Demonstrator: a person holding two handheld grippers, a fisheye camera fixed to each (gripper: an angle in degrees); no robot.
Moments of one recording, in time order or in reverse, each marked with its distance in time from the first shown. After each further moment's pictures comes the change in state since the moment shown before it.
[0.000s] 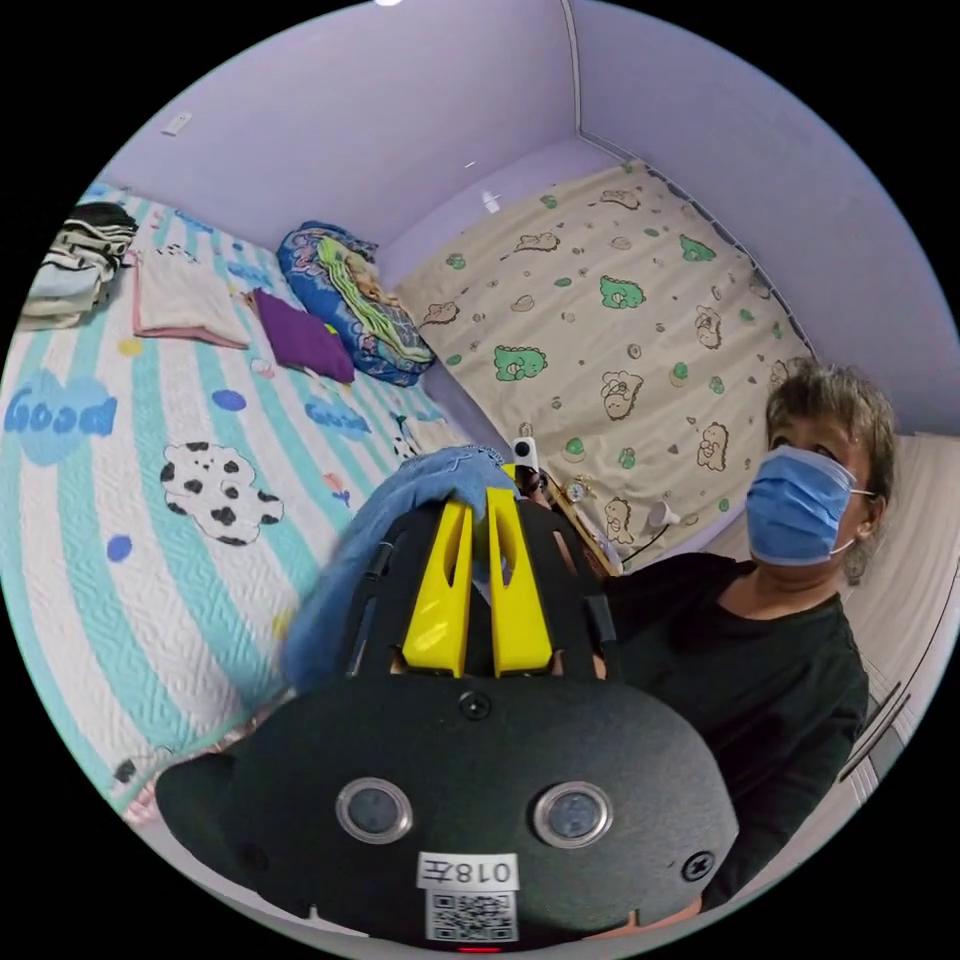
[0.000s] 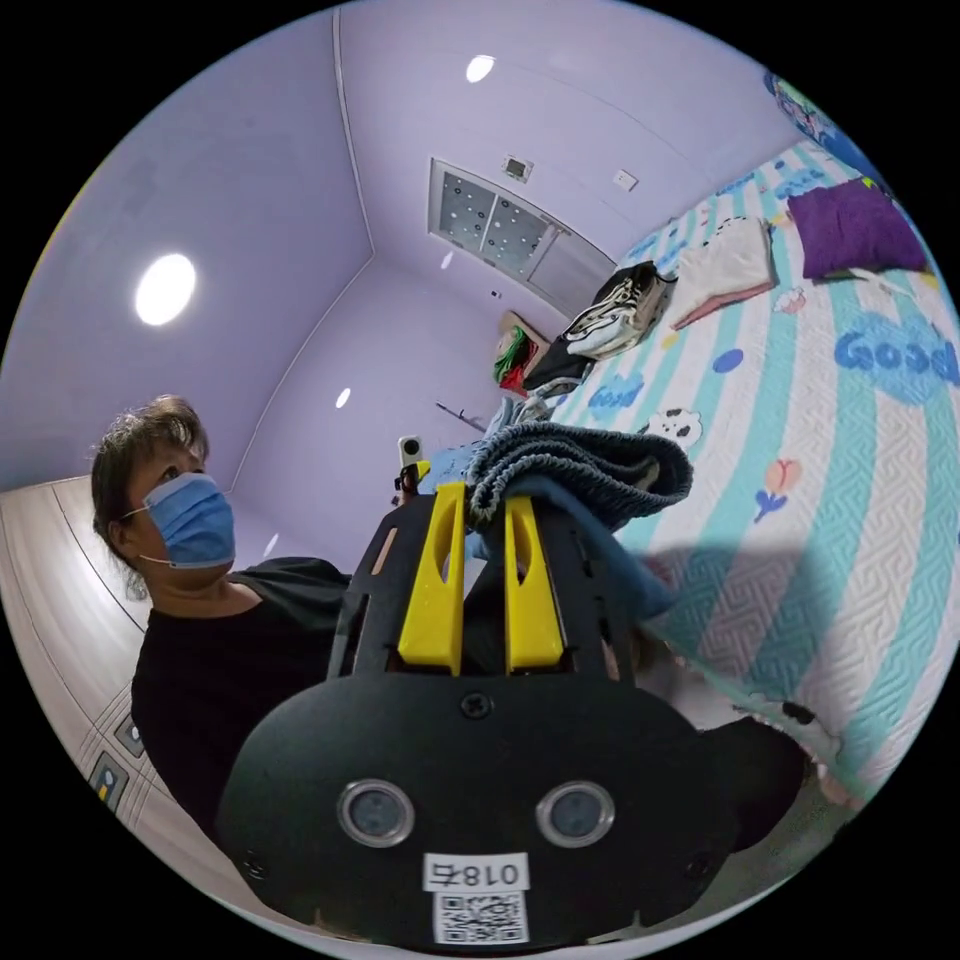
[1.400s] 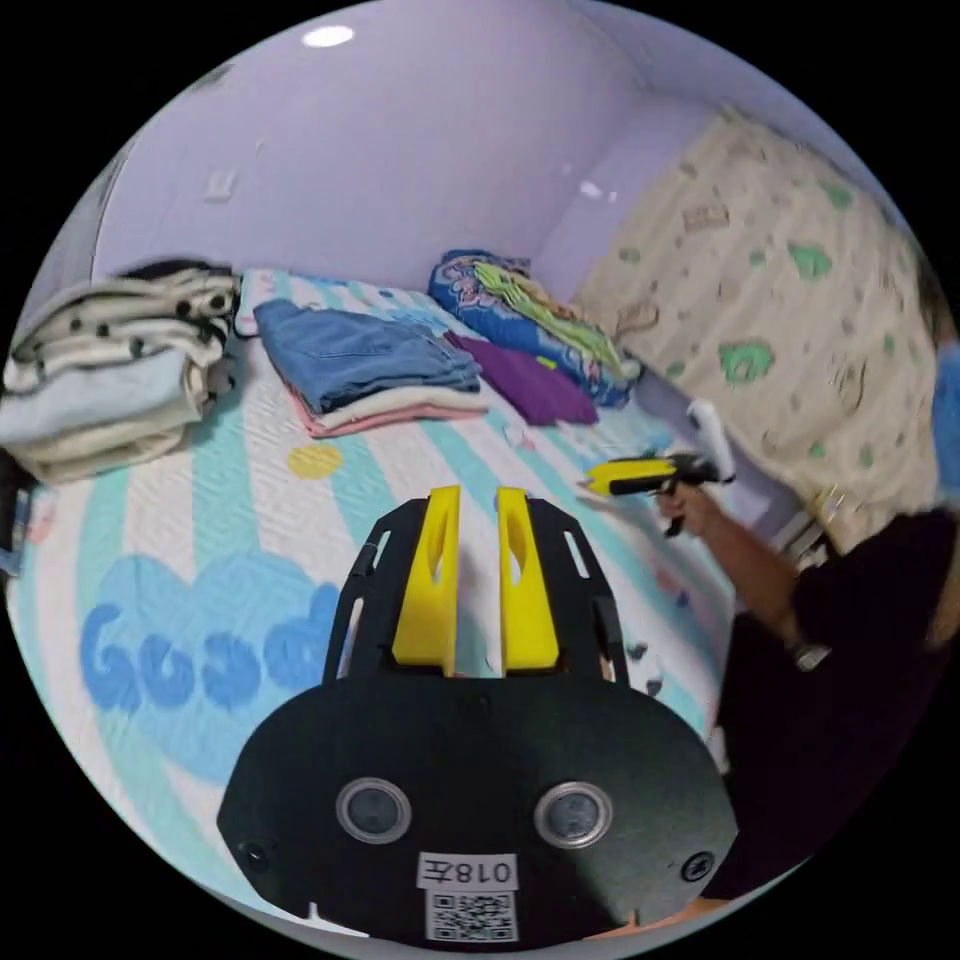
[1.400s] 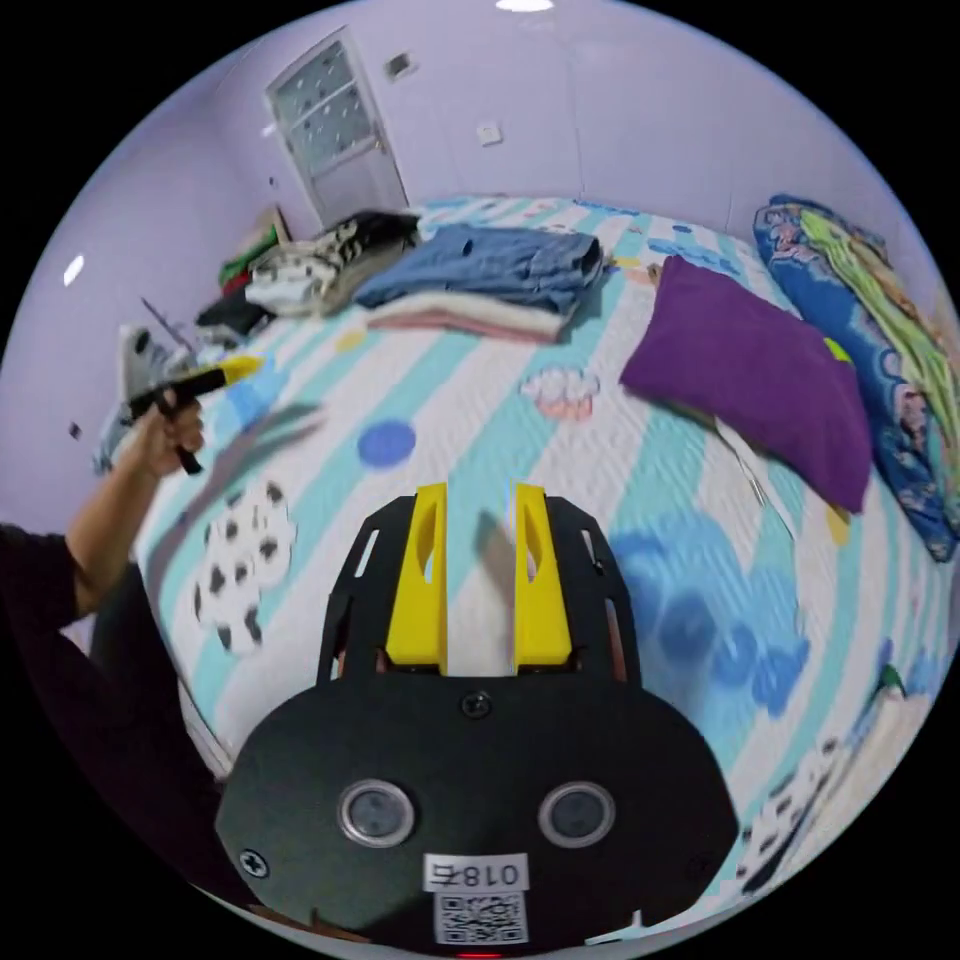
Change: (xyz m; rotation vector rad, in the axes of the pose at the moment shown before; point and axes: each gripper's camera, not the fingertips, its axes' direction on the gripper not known) left arm -0.182 -0.155 0.158 -0.022 -0.656 0.188; right arm 0.292 -0.195 0.326 -0.235 1.009 -0.170
